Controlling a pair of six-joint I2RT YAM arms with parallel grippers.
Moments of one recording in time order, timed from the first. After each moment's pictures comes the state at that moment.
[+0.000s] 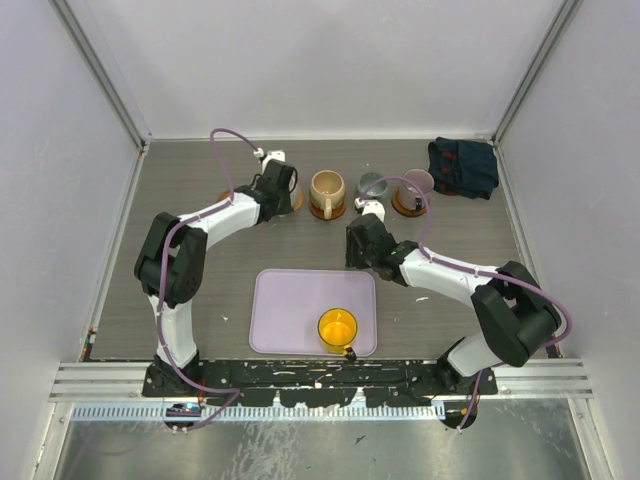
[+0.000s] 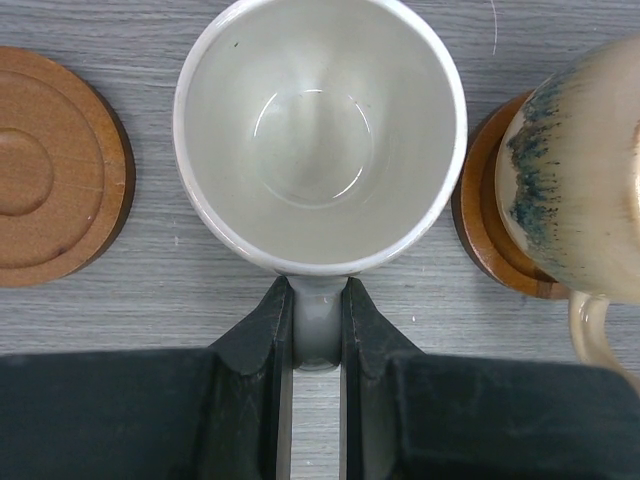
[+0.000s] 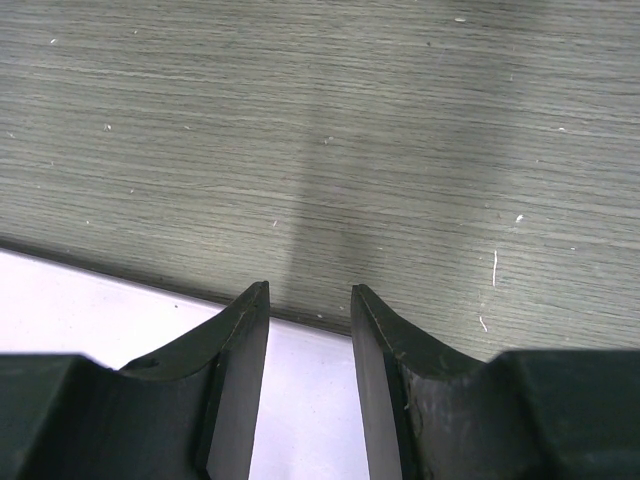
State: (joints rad) left arm -0.50 1.94 1.39 -0.24 -0.32 -0.45; right arm 0.67 1.48 0.79 -0.10 0.24 0.50
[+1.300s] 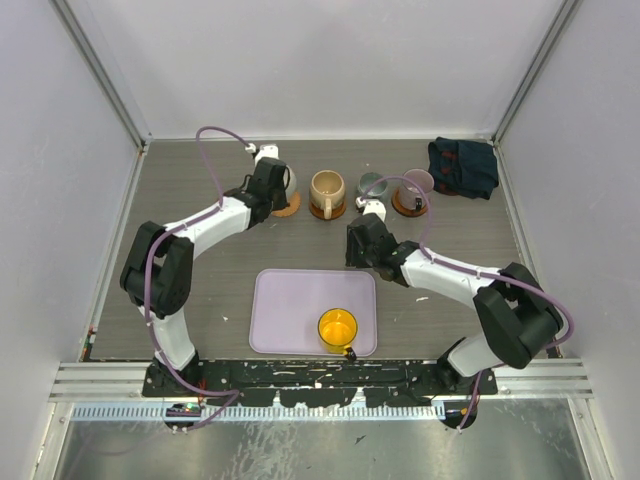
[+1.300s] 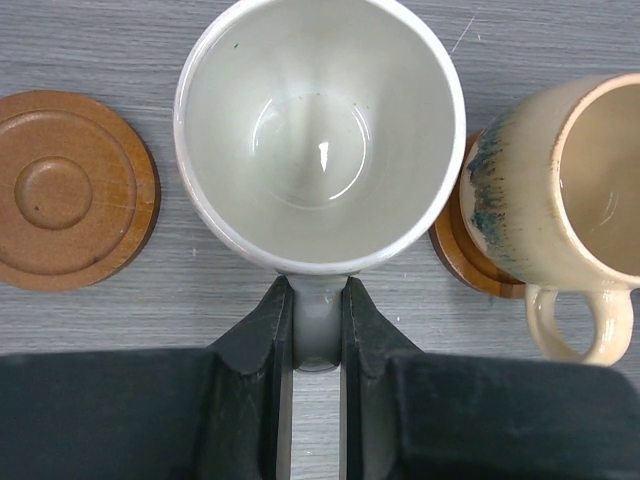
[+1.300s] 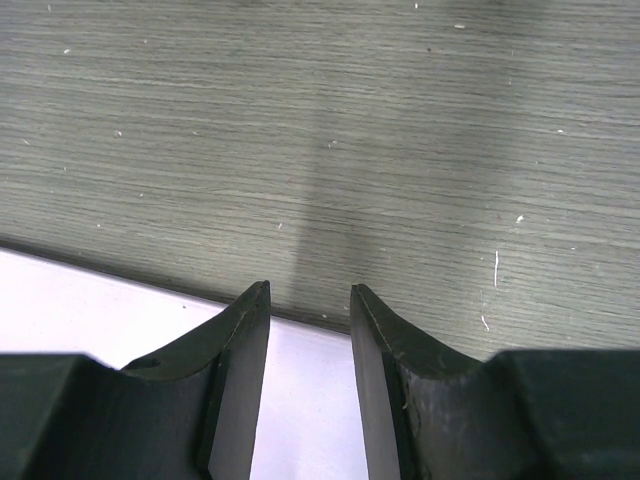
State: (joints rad) left arm -0.50 1.83 1.31 -0.15 -0.33 -0.44; right arm 0.67 1.47 0.79 -0.10 0.24 0.51
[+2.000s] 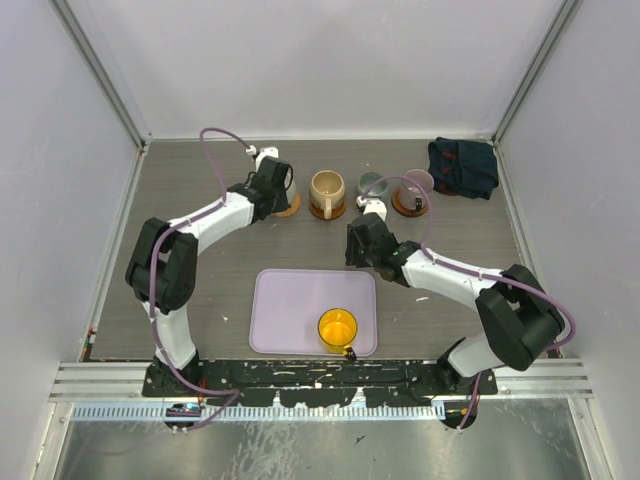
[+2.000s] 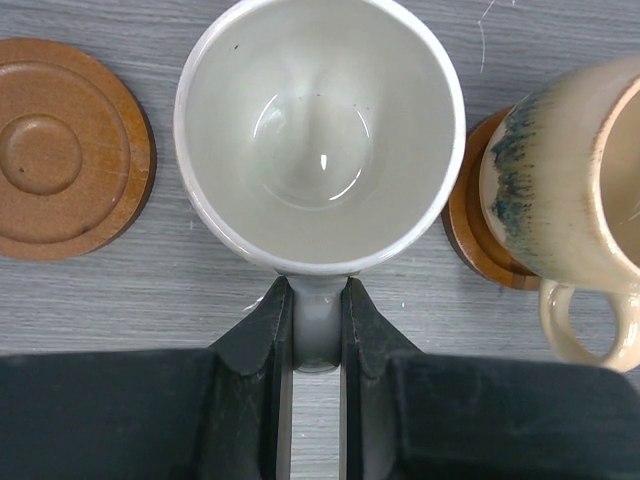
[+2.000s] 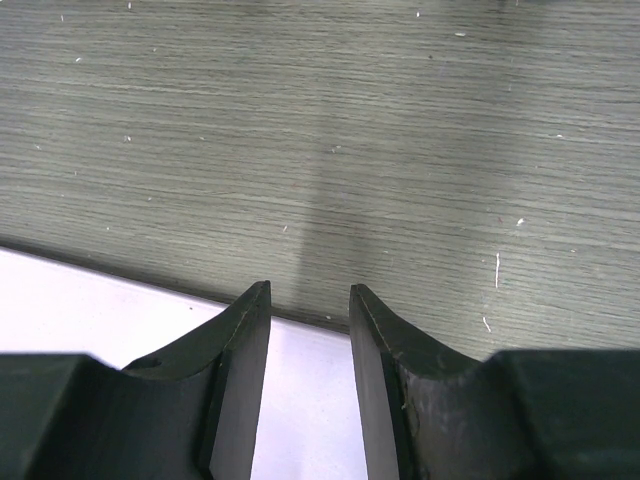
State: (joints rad) left arm -0.50 1.87 1.38 -0.26 -0.33 -0.51; right arm 0.67 1.45 0.79 -0.10 0.24 0.51
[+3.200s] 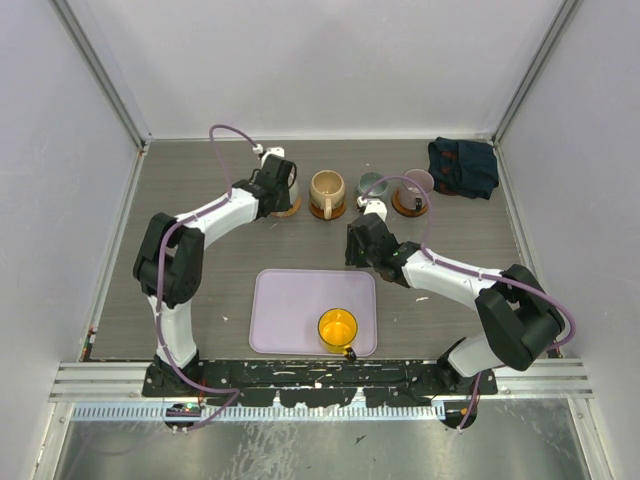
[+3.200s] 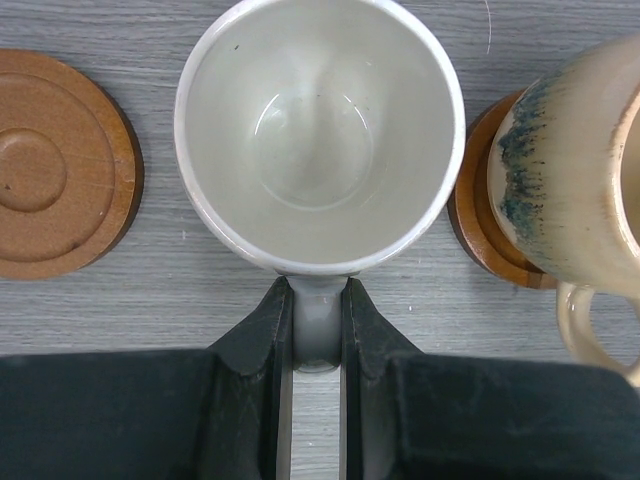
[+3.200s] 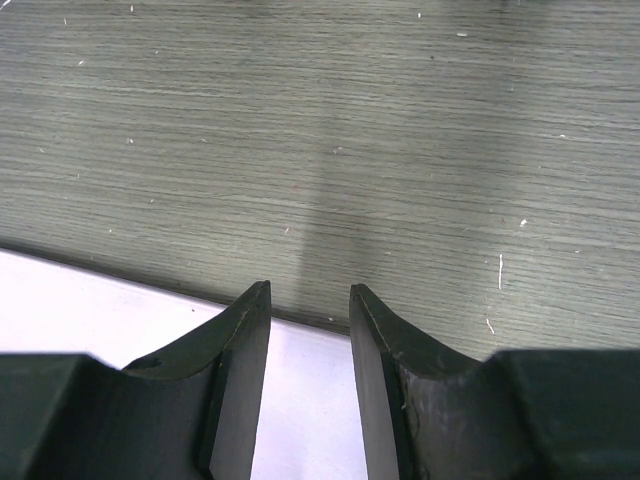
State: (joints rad) left arm -0.50 1.93 1.44 -0.31 -0.31 -0.45; right arm 0.67 1.45 0.78 -0.08 0.24 0.52
